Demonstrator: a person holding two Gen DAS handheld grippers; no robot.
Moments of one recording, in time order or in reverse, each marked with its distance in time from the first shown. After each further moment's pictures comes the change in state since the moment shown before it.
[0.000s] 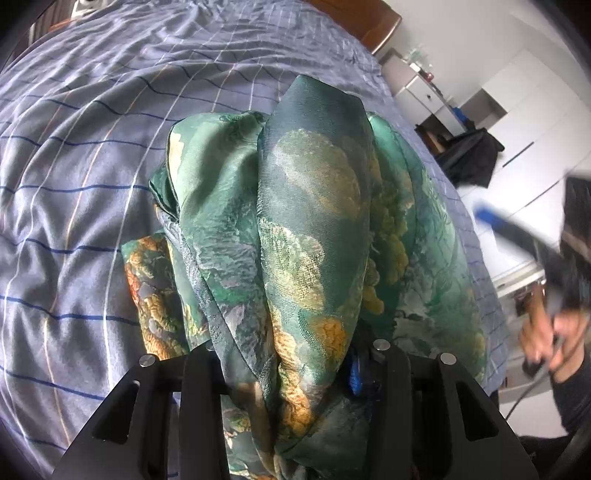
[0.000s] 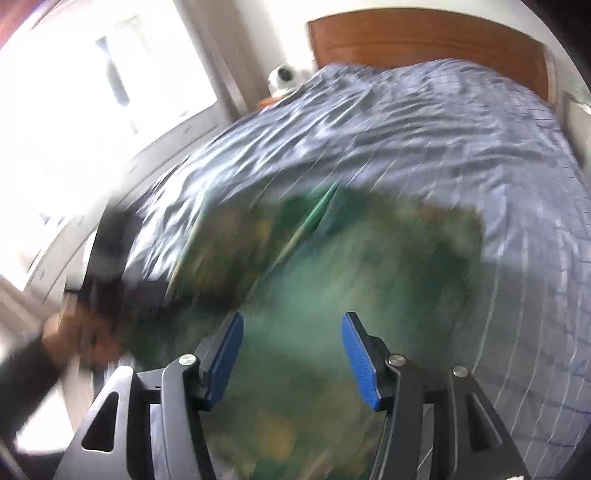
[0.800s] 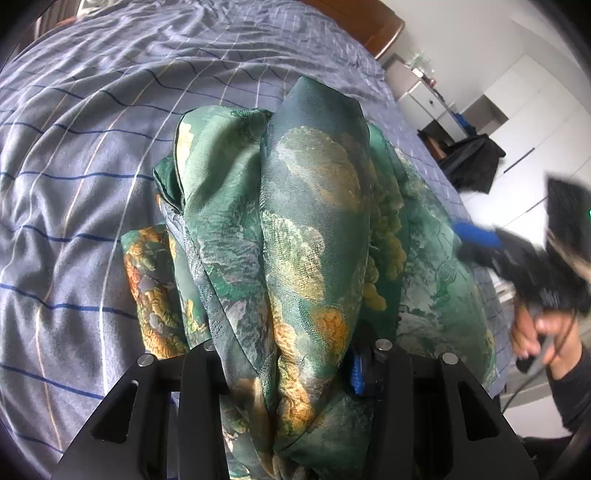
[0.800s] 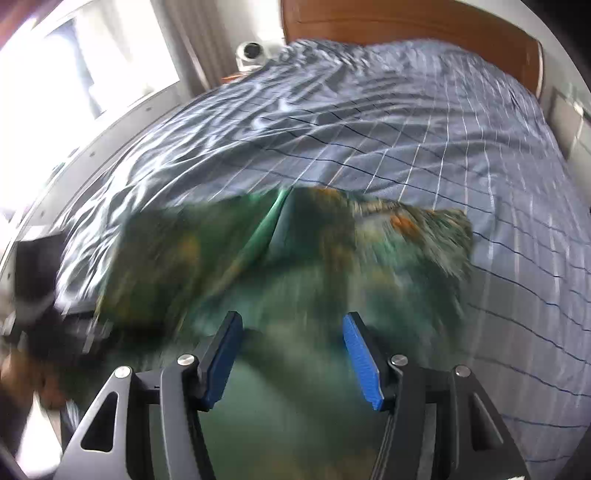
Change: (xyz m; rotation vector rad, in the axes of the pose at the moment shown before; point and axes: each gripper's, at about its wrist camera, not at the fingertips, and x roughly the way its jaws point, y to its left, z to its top) left arm 0.000 0.006 -0.015 -0.022 -0.022 0.003; right arm 0.048 -0.007 0.006 -0.032 0.117 -0.117
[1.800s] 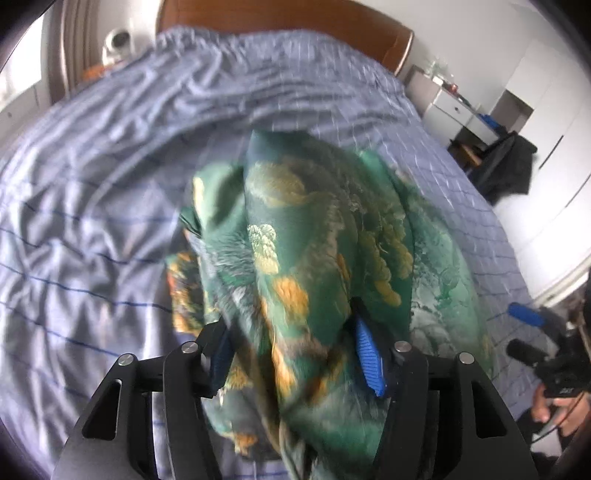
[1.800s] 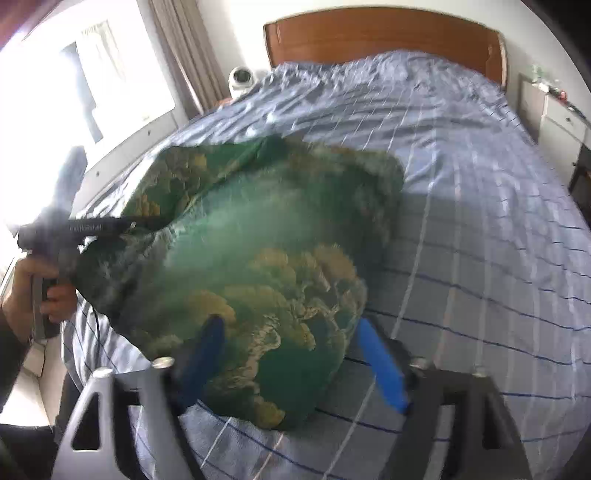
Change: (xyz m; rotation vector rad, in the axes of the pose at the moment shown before) left arm -0.051 -0.086 -0.015 0.064 -0.141 0.267; right arm -0.082 -0.018 -0.120 0.095 -0.126 -0.017
